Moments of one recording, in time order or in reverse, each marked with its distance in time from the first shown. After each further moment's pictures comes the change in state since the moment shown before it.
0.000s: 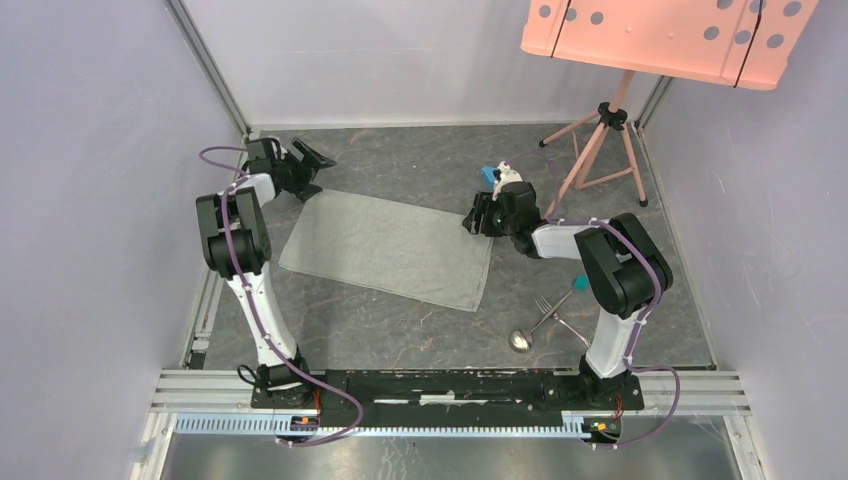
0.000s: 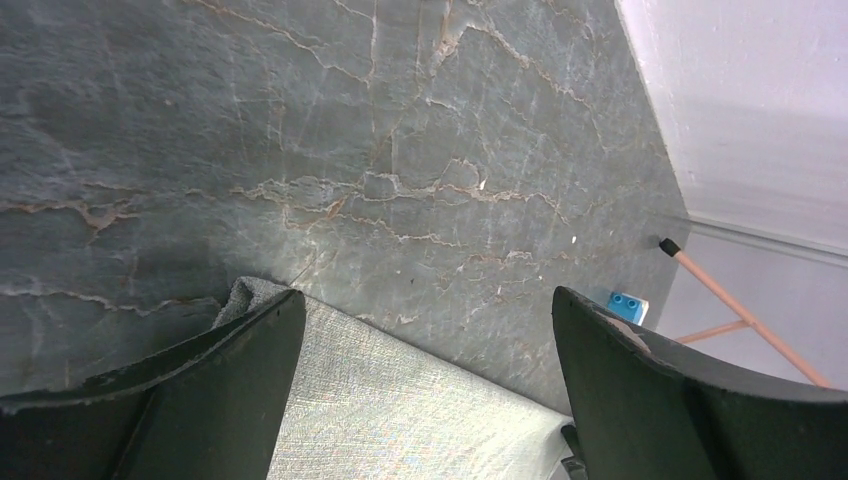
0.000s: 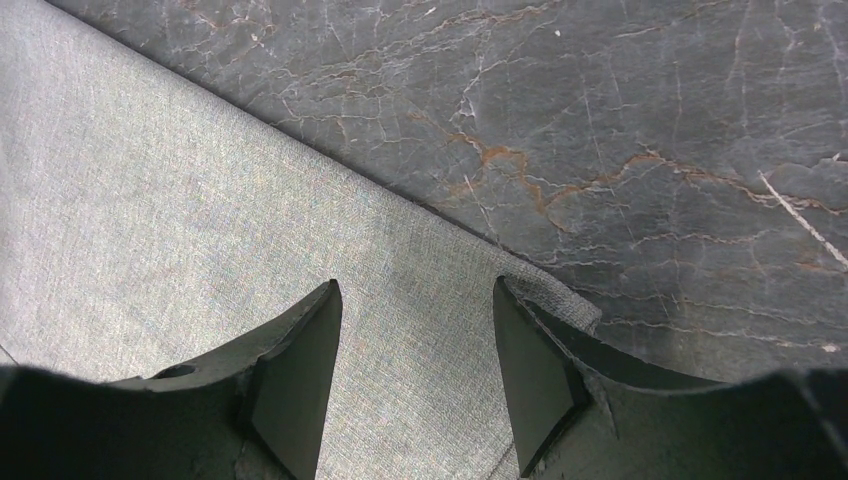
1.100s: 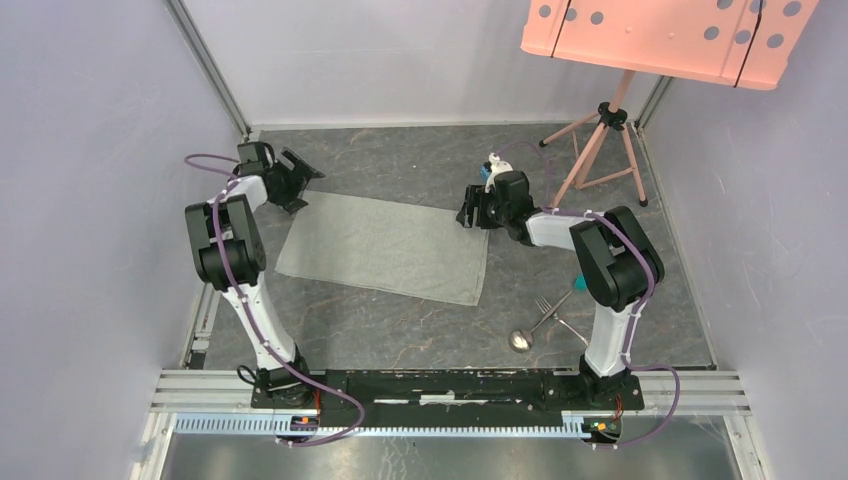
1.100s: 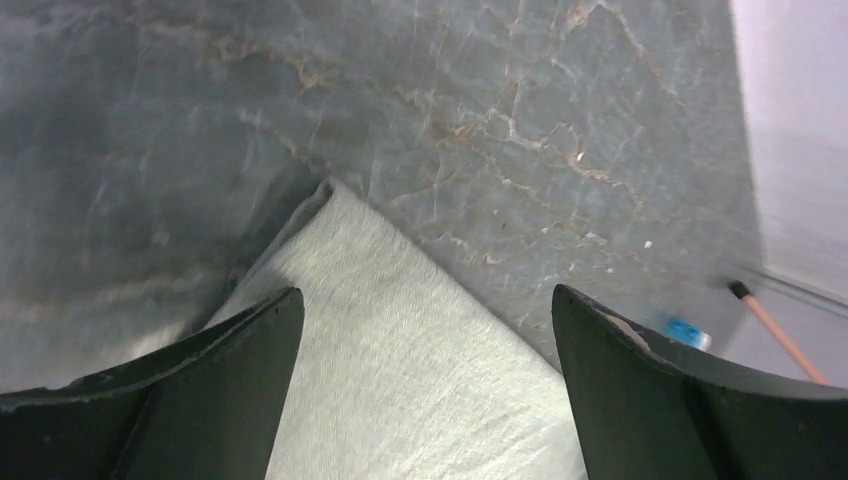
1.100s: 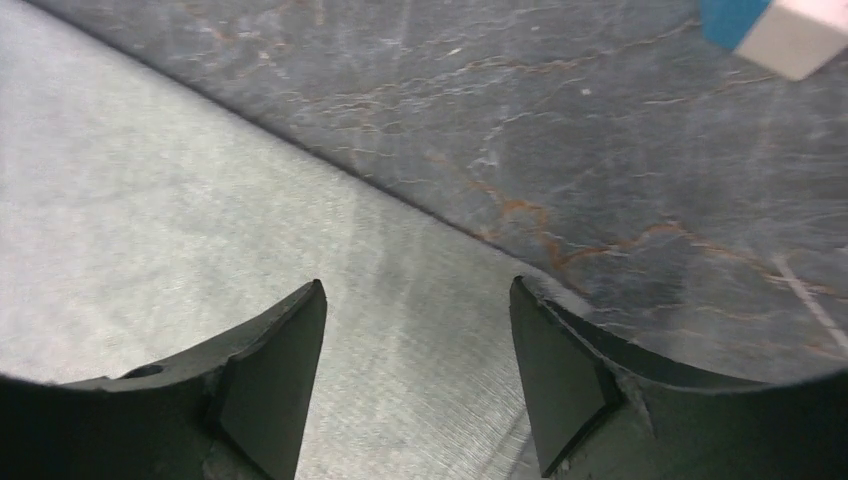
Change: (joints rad) left arm 0.029 -0.108 -0.084 -0.133 -0.101 0.031; right arm 0.000 0.060 0.114 -0.071 -0.040 -0.049
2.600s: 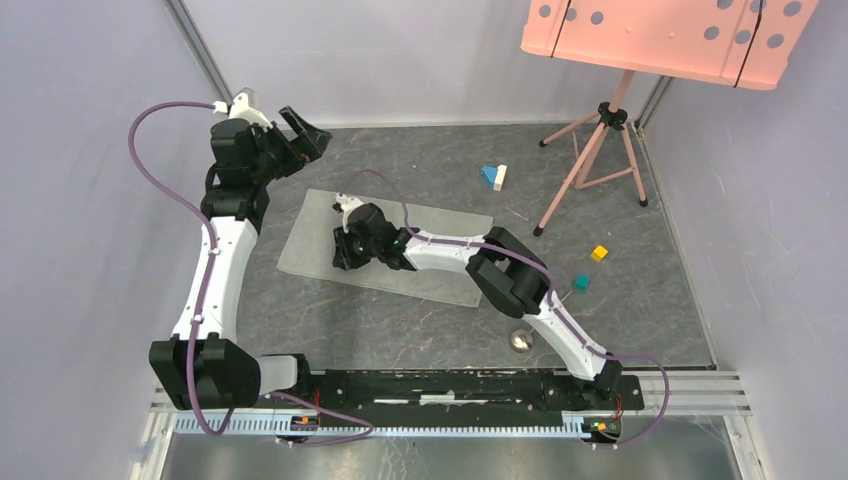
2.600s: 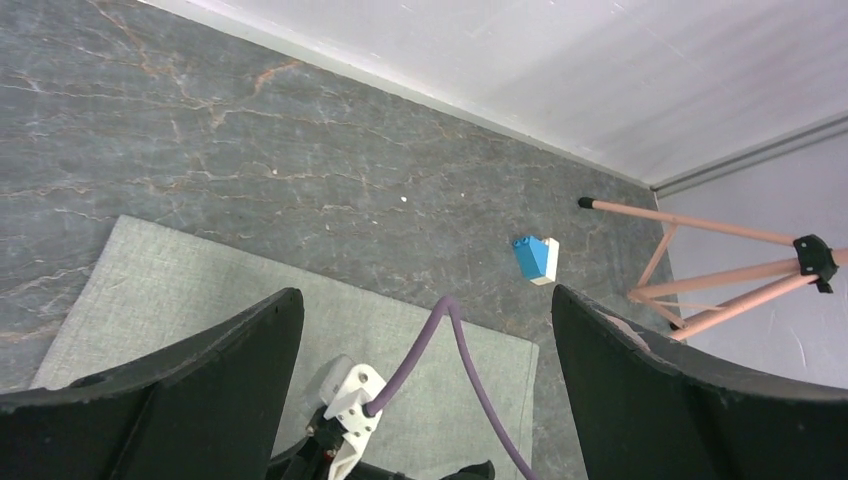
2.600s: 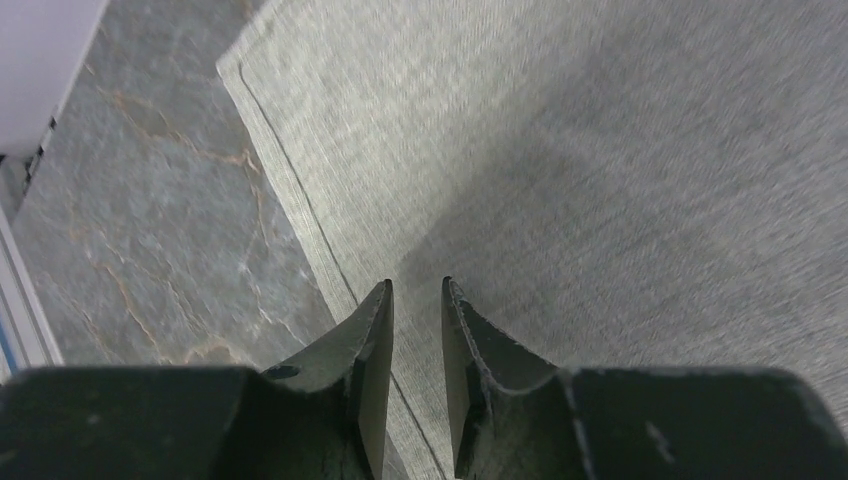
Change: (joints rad) left arm -0.217 -0.814 -0.147 -0.108 -0.165 0.199; right arm 0.581 0.507 0.810 -0.242 0.015 0.091
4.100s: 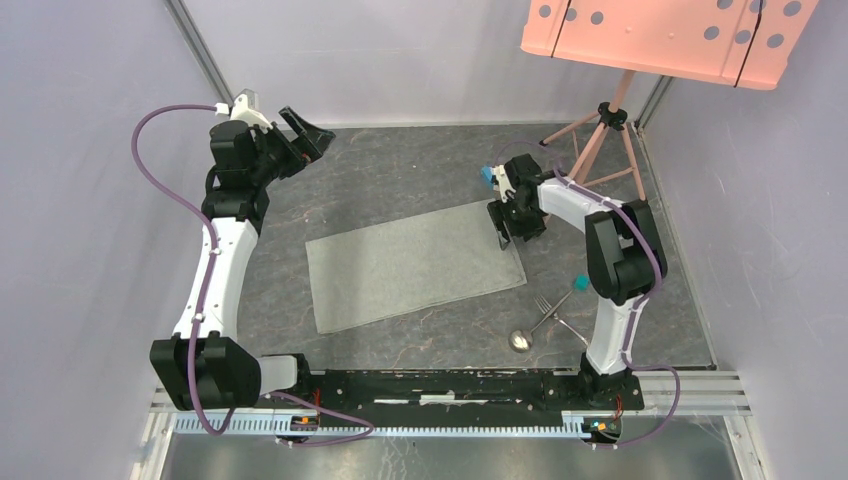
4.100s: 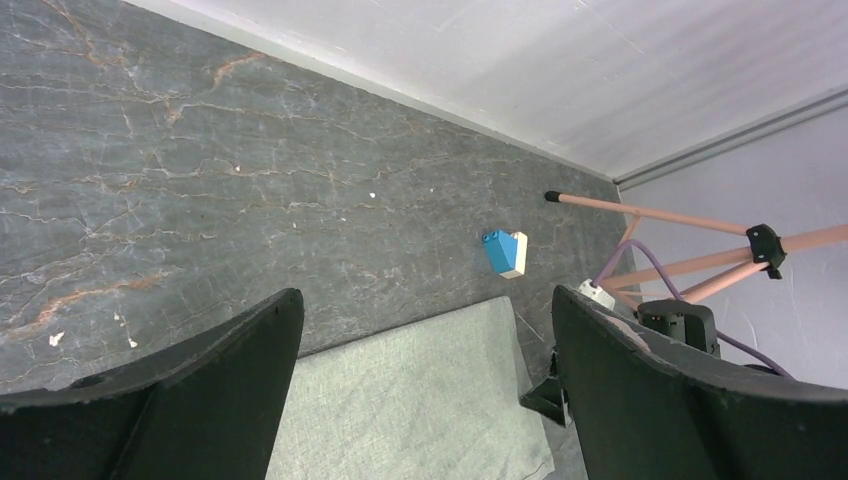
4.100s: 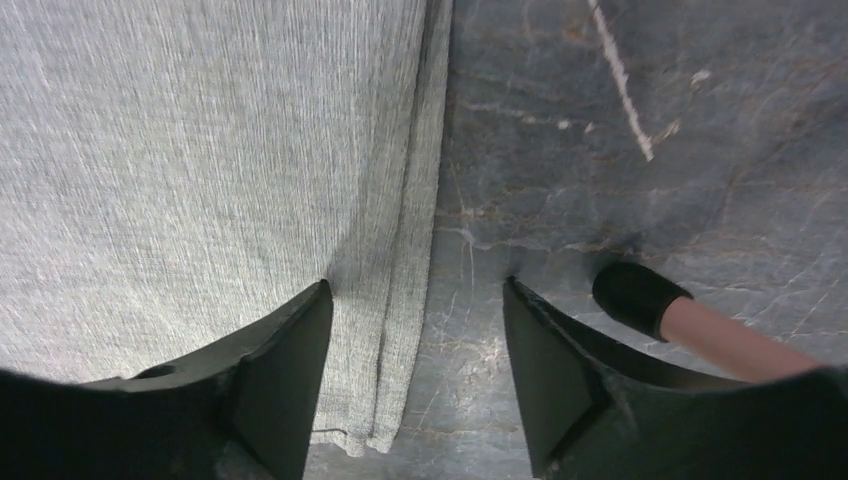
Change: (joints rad) left arm 0.024 0.000 -0.026 0.050 0.075 -0.047; right arm -0.669 -0.488 -0.497 -0.716 0.091 -0.493
